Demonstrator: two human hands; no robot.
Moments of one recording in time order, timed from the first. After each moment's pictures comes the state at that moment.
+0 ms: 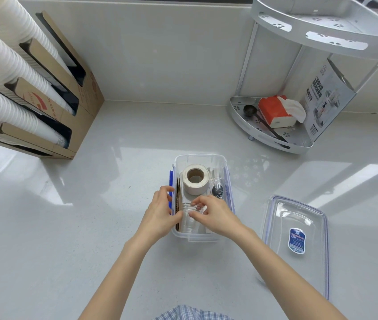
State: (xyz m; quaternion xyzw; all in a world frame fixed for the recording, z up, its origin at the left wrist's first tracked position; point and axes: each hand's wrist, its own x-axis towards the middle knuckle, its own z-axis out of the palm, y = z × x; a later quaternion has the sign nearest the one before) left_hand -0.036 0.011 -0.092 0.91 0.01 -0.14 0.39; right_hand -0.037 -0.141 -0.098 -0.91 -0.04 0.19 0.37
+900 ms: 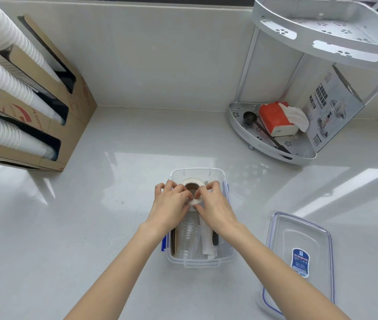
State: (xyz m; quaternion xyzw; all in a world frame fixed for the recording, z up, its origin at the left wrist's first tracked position) left_hand 0.031 -0.014 -0.105 0.97 -0.18 -0.04 0.13; right_hand 0.013 -0.143 -0.089 -0.95 -0.02 0.13 0.27
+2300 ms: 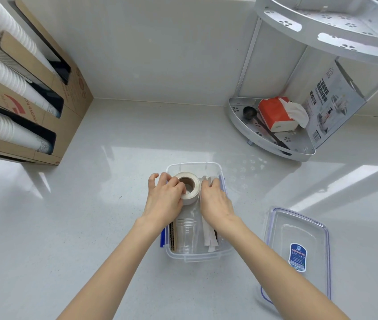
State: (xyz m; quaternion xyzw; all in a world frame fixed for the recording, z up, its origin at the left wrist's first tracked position) left_hand 0.029 -0.009 -0.102 0.98 -0.16 -0.03 0.09; right_hand 0.017 -0.135 -0.089 -0.97 0.03 0.16 0.16
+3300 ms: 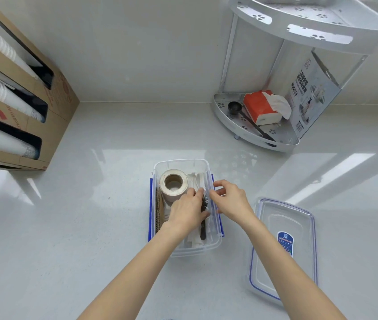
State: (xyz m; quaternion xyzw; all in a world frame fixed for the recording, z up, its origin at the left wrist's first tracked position) left_hand 0.006 -0.078 -0.111 0.95 -0.16 -0.21 0.15; right_hand -0.004 -0.194 -0.085 -0.86 0.18 0.14 0.45
